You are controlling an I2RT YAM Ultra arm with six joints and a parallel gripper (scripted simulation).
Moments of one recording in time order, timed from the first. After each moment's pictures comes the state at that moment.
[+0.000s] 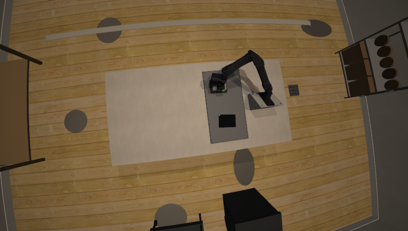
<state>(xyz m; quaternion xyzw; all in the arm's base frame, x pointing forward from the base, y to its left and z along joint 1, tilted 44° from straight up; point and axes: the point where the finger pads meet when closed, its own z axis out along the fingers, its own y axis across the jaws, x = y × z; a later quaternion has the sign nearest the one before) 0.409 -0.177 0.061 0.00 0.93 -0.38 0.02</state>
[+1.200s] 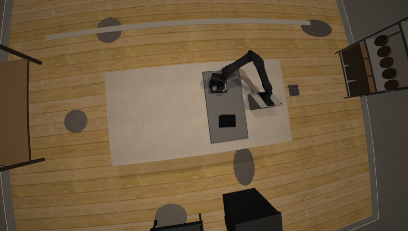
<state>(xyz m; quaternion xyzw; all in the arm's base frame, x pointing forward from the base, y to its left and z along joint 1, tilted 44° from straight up) 0.408 -0.182 0.058 0.00 0.93 -0.38 0.02</state>
